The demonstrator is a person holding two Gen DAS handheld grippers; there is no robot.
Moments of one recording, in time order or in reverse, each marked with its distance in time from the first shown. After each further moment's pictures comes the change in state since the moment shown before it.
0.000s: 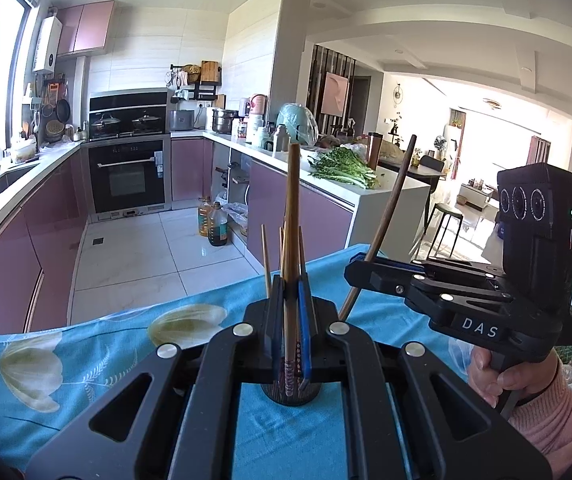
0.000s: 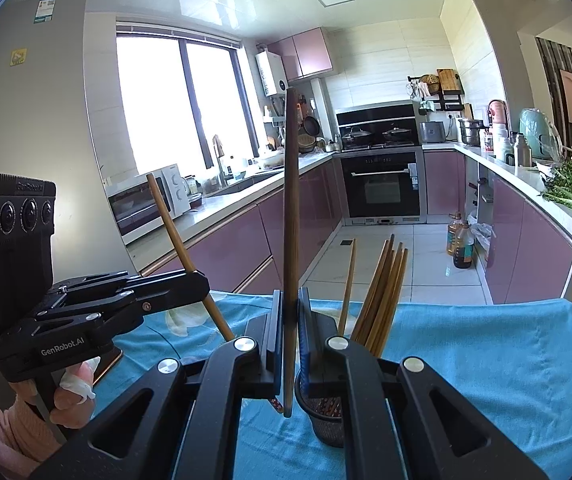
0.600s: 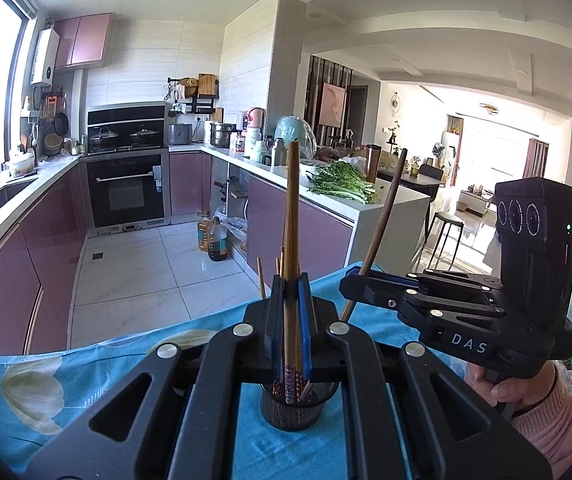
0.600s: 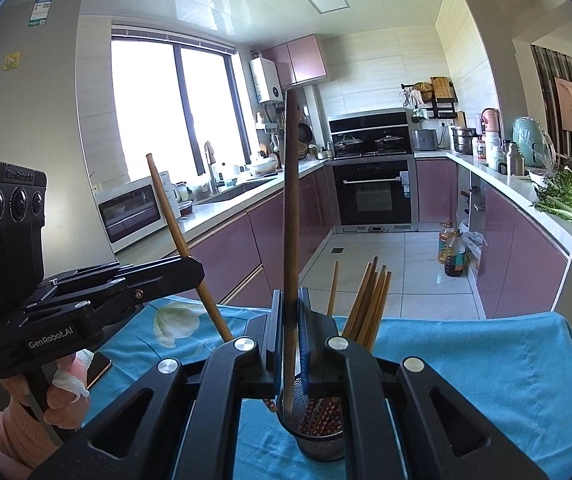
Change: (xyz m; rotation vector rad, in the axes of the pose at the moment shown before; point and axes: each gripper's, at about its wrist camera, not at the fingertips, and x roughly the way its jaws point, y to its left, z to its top) left arm -0.003 -0.007 0.020 0.018 -0.040 -0.002; right arm 0.004 -0.003 0.009 -0.005 -0.022 -0.037
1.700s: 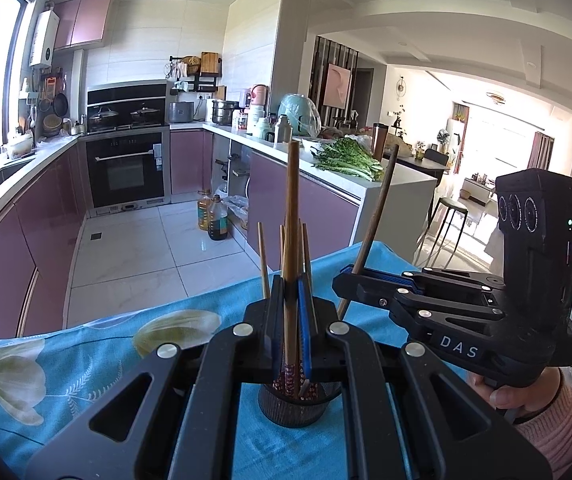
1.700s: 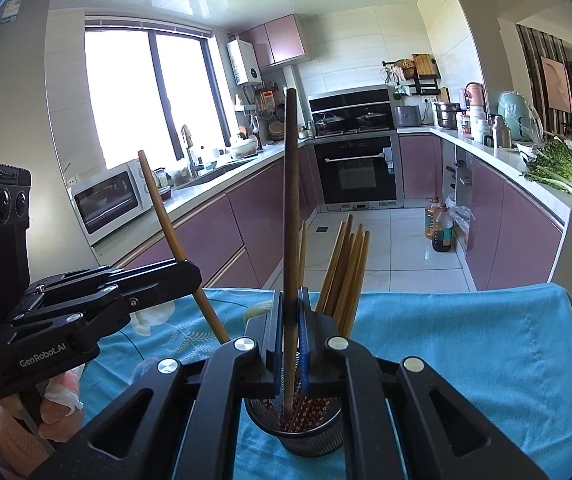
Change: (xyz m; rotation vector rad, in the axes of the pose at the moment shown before) left arm 0.022 -0.004 0.004 -0.020 0.083 0.003; right arm 0.033 -0.009 -0.013 0.054 0.076 -0.056
